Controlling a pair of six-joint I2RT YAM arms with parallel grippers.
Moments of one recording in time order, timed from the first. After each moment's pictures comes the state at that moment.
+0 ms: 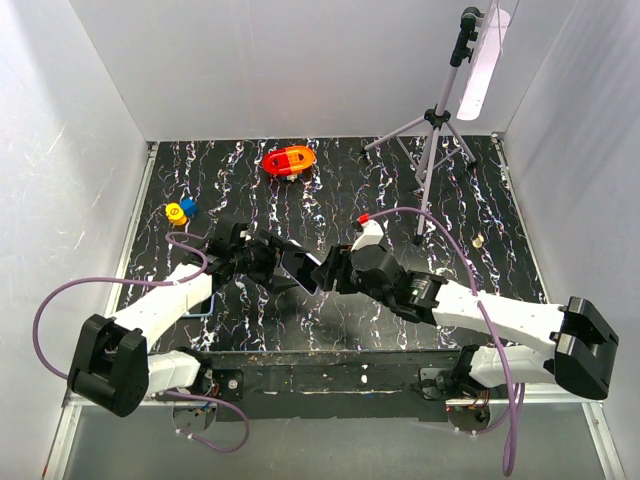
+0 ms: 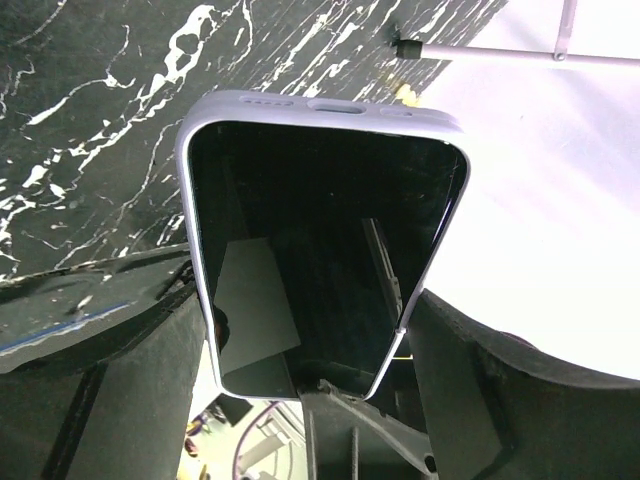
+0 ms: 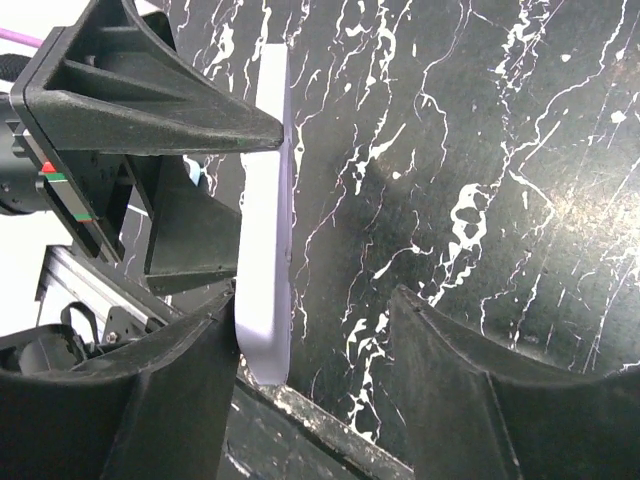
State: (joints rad) left arm -0.42 1.21 0.69 -0.26 0.55 -1.57; right arm 1.09 1.19 0.77 -0.08 0.27 0.84
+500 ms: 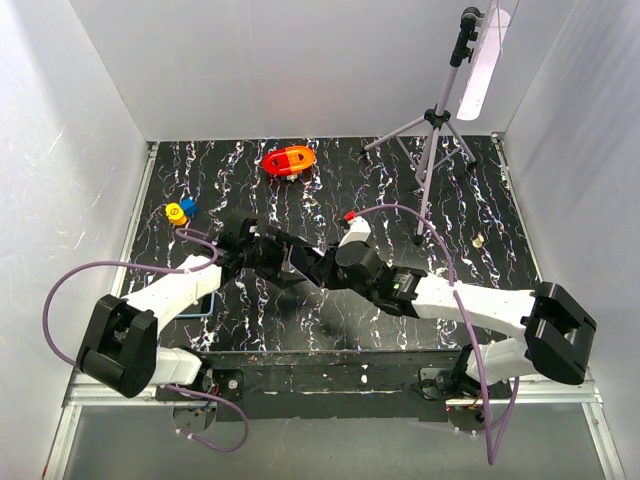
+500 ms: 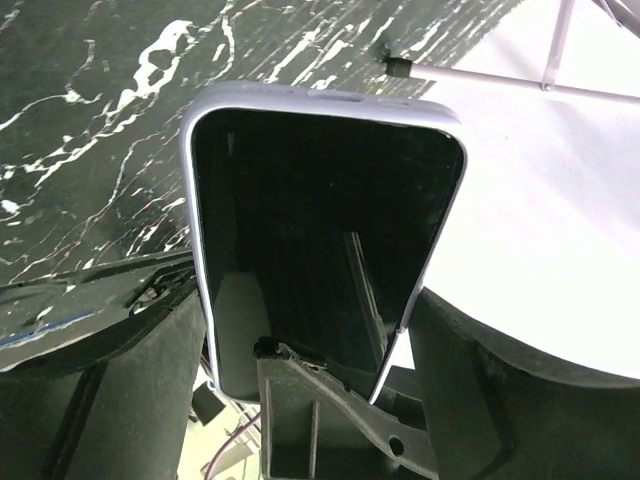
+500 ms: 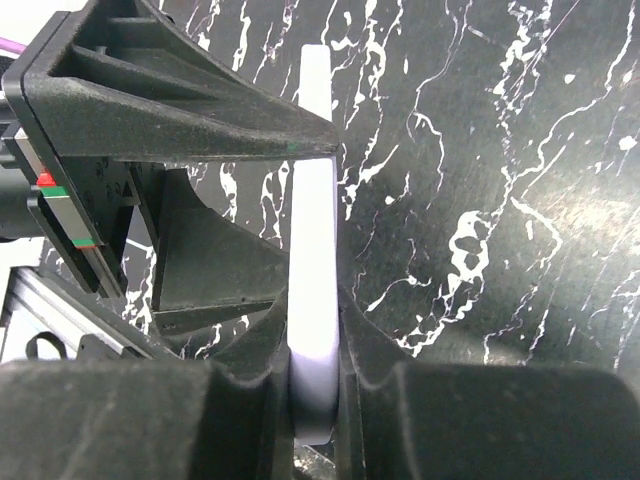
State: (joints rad) left arm -0.45 1.31 0.74 -0.22 0.52 -1.67; right arm 1.10 1.34 0.81 0.00 0.30 0.84
